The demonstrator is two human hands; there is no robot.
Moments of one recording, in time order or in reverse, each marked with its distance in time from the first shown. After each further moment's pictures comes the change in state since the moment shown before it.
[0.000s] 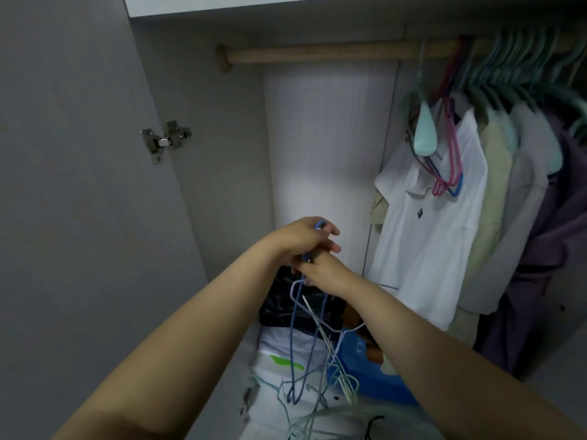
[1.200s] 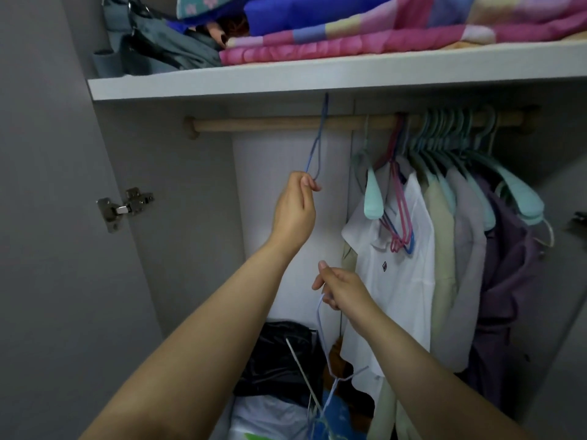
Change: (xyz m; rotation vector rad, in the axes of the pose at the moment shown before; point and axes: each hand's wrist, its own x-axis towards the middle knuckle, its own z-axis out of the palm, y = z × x) left_hand 0.063 0.112 -0.009 0.024 0.787 0.814; right_hand -0.020 0.002 -0.096 0.371 0.435 0.052
